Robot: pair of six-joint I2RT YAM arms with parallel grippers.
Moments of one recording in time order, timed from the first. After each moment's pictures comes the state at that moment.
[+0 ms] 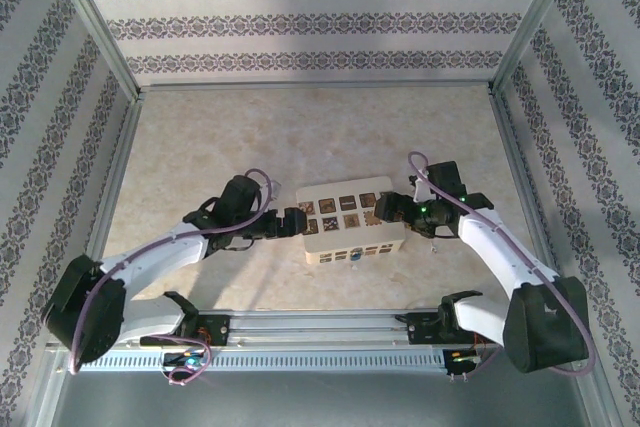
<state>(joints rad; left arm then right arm) -0.56 1.24 0.61 -0.17 0.45 -0.72 0.18 1.17 0.68 -0.63 -0.49 0.48</state>
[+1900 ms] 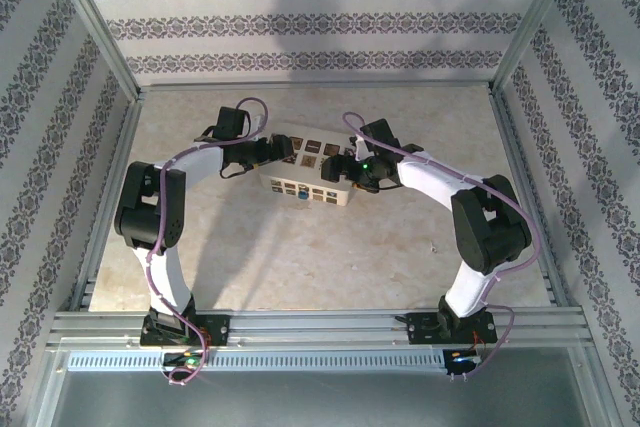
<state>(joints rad) -0.18 1.91 1.24 -0.21 0.55 -0.45 0.43 1.75 1.15 -0.39 -0.45 0.58</state>
